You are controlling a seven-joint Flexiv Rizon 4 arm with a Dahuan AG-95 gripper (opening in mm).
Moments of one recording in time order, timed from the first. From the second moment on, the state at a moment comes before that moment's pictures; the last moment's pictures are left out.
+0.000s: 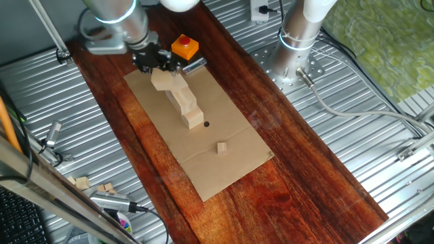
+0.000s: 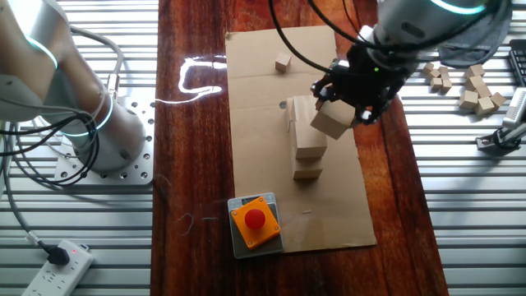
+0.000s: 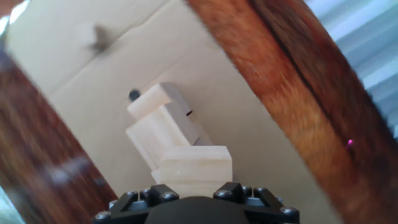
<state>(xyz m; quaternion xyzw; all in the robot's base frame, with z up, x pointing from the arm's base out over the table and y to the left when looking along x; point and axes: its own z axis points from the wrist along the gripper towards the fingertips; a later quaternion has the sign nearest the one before) 0.494 -0.036 0.200 0.57 -0.82 -0.03 0.10</state>
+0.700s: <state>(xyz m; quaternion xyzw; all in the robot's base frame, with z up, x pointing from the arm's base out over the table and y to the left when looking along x) 0.496 -0.037 0.199 0.68 -0.73 -0.01 0.08</state>
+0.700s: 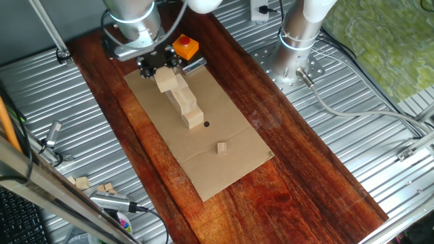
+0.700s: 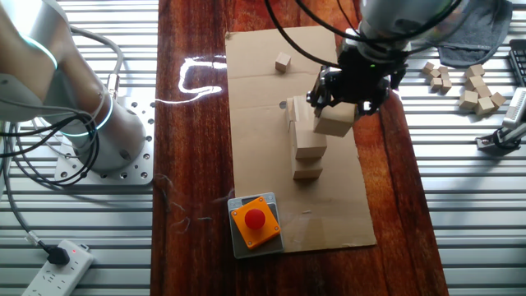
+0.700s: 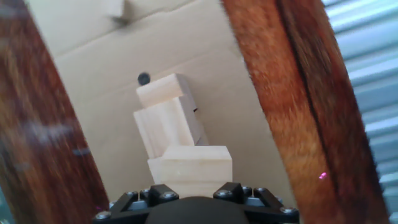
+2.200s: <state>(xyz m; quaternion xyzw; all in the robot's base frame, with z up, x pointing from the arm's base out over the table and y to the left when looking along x) 0.499 -0.038 0.198 0.64 -0.76 -0.09 0.08</state>
